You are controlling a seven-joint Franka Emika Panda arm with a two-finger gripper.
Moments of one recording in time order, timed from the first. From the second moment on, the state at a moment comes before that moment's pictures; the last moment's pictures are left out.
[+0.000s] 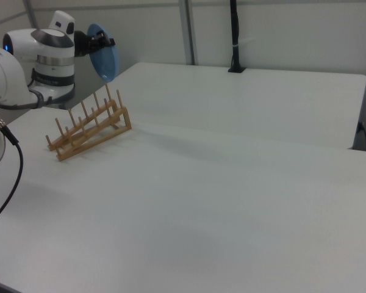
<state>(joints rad) 0.20 0.53 0.13 -1.24 -1.42 2.74 0.94</state>
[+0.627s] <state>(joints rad) 0.26 0.74 0.11 -1.07 -1.63 2.72 1.03</state>
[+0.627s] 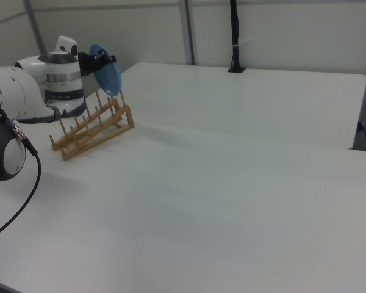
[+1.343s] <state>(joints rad) 0.27 0.75 0.11 -1.06 -1.77 2.70 1.08</state>
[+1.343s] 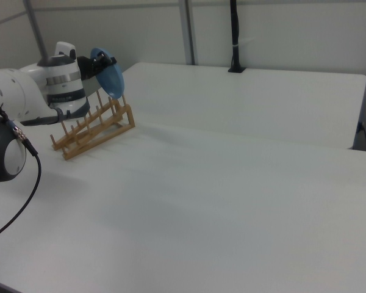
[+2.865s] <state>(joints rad) 0.37 0.77 0.11 -1.06 -1.83 2.53 1.22</state>
